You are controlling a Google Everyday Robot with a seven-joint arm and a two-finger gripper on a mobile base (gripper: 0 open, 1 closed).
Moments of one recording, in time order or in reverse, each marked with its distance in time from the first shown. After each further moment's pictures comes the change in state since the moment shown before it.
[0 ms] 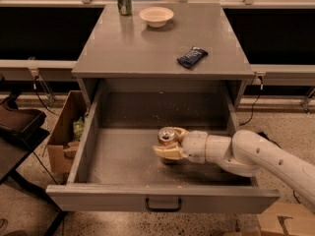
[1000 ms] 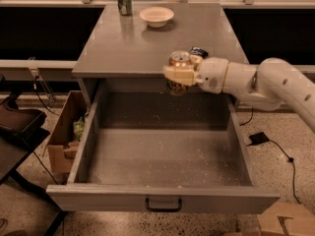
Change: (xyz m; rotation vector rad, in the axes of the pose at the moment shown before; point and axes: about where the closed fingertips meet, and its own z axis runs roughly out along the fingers) arm -0.212 -0.088 -0.042 0.032 -0.180 0.037
